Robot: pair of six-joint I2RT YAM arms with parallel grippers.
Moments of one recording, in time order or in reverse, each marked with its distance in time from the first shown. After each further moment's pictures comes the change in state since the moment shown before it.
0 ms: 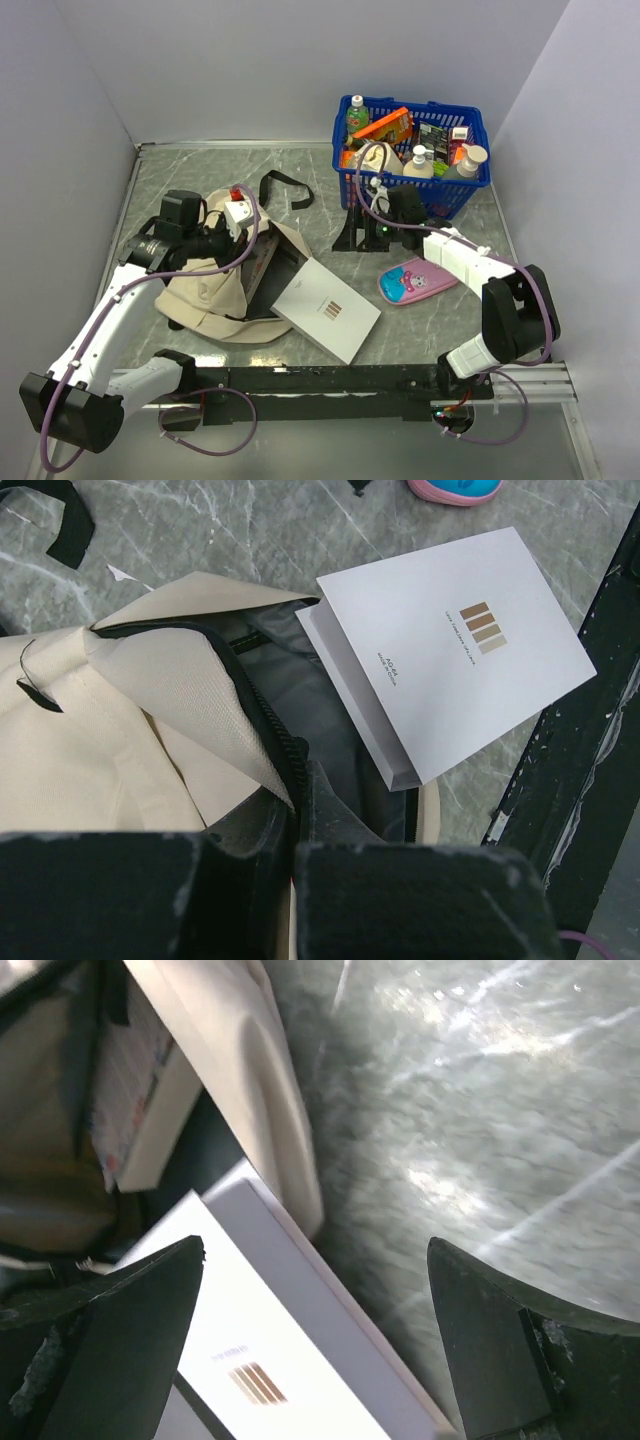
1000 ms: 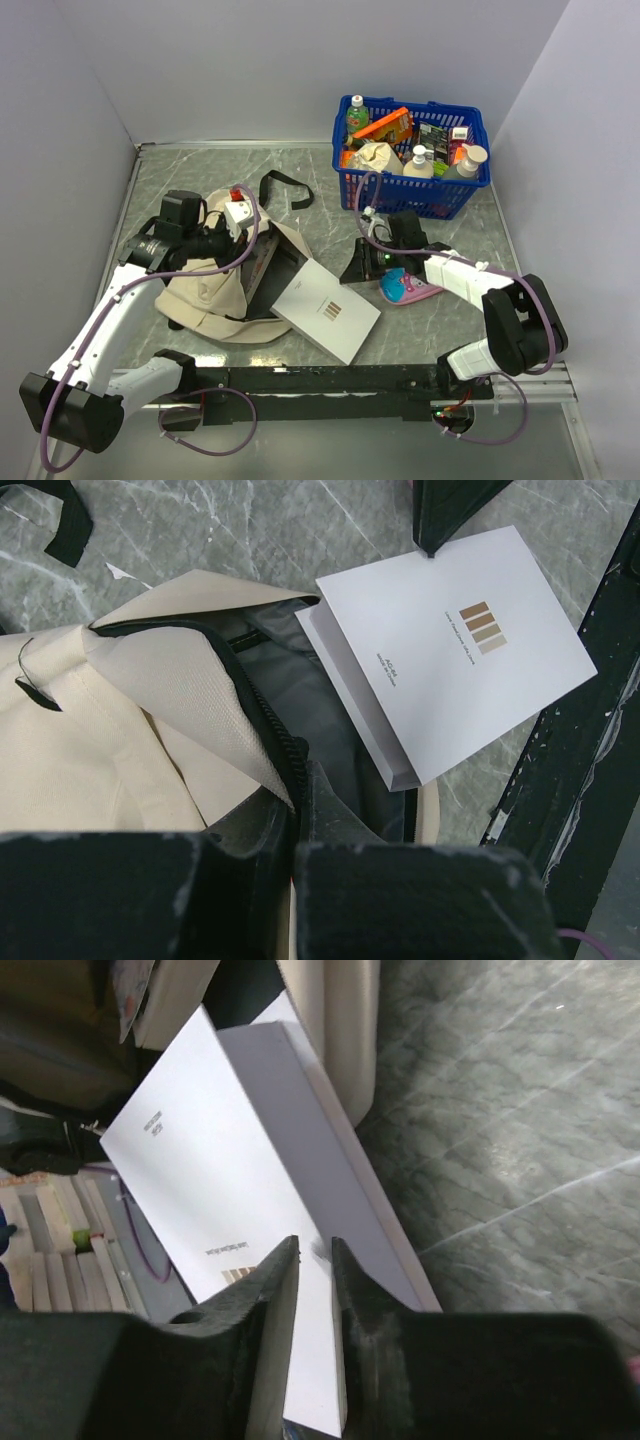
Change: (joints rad) left arm 0.000 0.000 0.000 -0.005 0.000 0.002; right arm 0.001 -0.068 -0.234 0.102 -0.247 -0.078
